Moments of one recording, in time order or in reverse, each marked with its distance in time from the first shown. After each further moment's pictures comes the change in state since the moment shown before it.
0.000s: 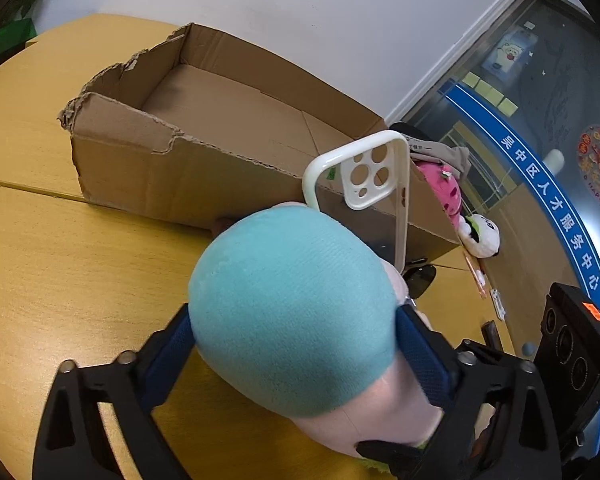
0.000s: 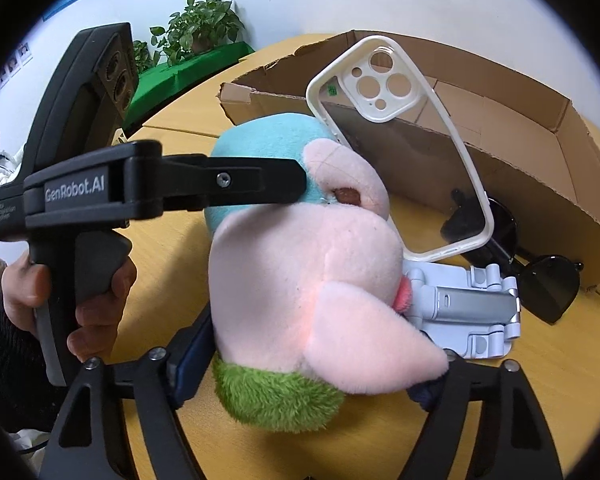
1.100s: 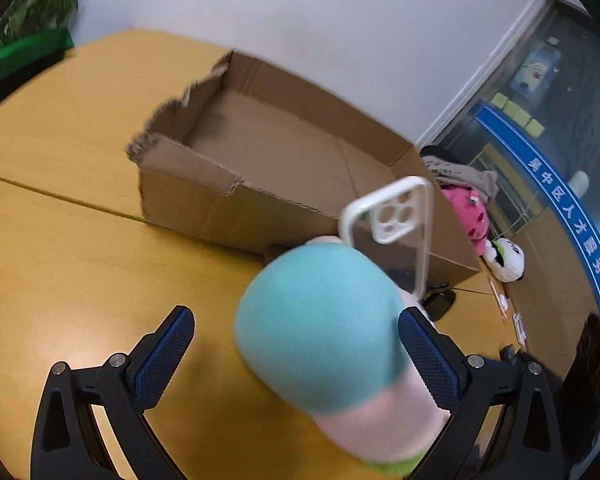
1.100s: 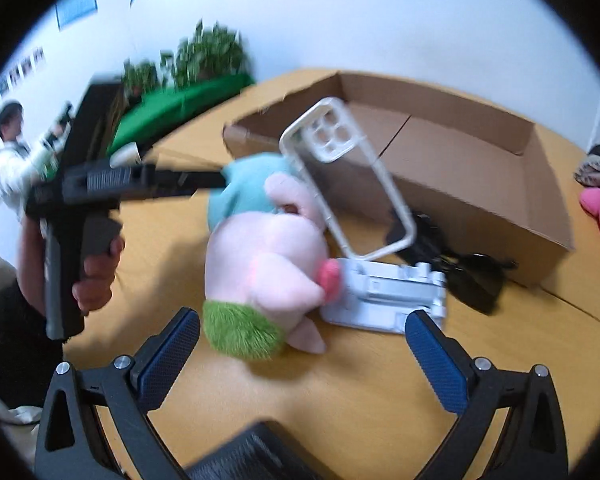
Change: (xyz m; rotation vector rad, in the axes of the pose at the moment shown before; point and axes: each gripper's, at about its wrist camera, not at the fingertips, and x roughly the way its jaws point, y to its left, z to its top) left arm -0.016 0.012 0.013 -0.059 -0.043 0.140; right arm -0.044 -0.011 -0.012 -0.052 -0.072 -0.012
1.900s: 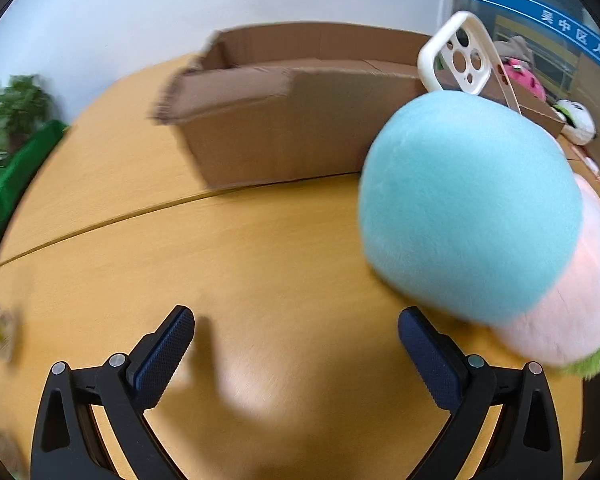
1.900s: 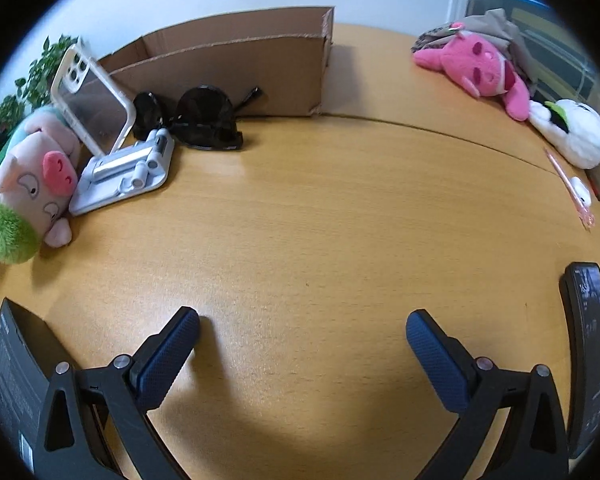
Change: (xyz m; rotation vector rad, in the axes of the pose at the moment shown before) left arm 0.028 0.038 -0.031 0.425 0.054 0.372; right arm -0.024 -0.143 -0.130 0.356 0.069 -0.394
